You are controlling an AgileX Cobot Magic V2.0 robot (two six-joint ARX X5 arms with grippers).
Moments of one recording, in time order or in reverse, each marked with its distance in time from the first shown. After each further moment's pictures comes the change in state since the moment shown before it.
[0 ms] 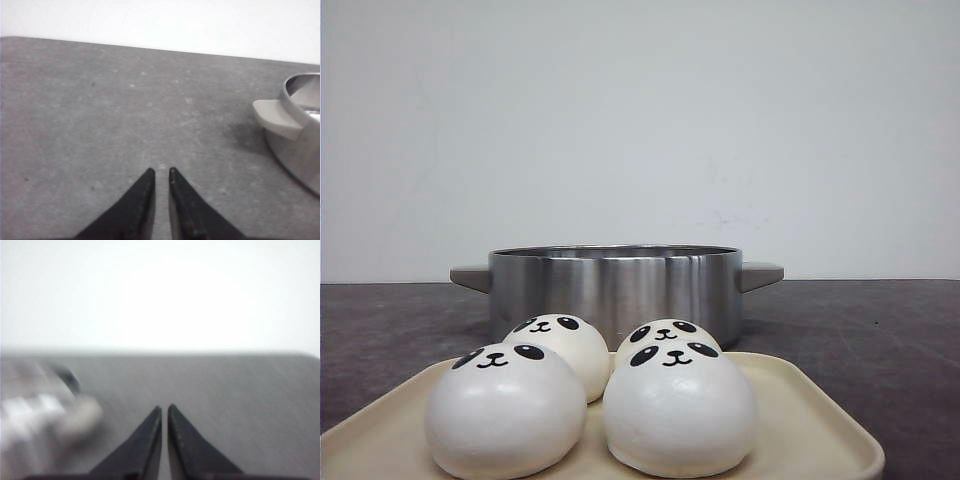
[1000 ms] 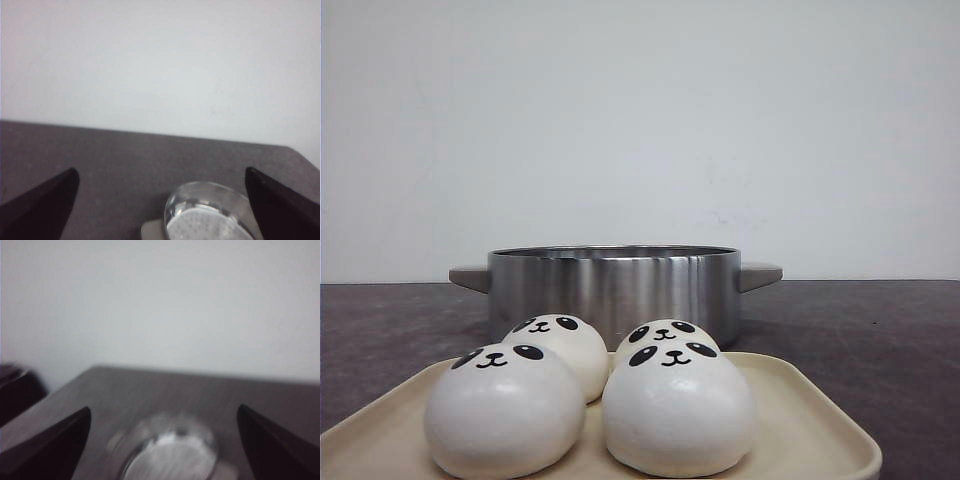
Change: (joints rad) left arm -0.013 0.571 0.849 -0.200 0.249 -0.093; right arm 0.126 0.714 1.019 -0.616 -0.339 0.088
